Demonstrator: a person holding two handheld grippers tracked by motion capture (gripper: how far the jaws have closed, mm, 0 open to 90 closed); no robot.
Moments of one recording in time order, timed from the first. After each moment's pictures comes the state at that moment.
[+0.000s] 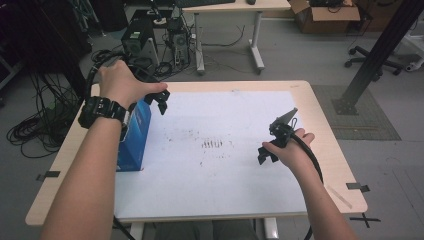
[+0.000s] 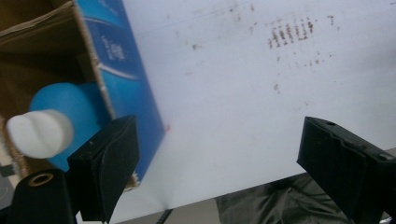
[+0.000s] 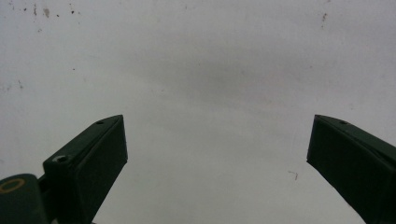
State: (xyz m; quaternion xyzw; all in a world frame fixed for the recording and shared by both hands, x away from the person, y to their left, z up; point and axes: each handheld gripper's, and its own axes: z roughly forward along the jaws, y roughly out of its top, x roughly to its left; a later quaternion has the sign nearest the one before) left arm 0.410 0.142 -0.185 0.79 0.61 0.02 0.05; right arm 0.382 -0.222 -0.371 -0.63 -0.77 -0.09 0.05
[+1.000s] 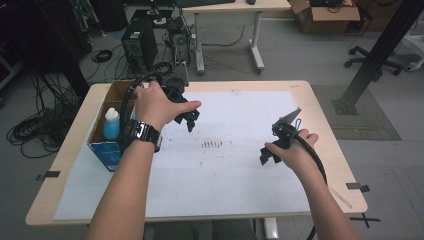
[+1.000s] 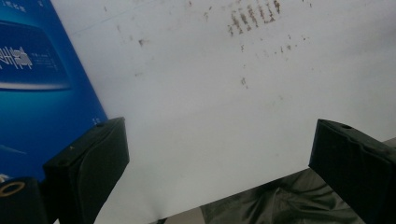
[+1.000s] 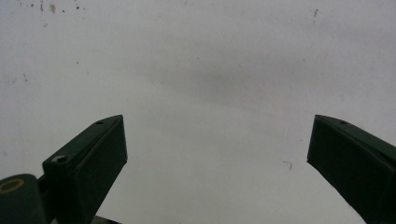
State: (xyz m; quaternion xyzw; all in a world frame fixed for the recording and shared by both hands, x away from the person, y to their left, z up) left arm 0.399 0.089 -0.231 0.81 0.58 0.01 0.05; right arm 0.375 -0.225 -0.364 -0.63 -0.77 -0.09 0.04
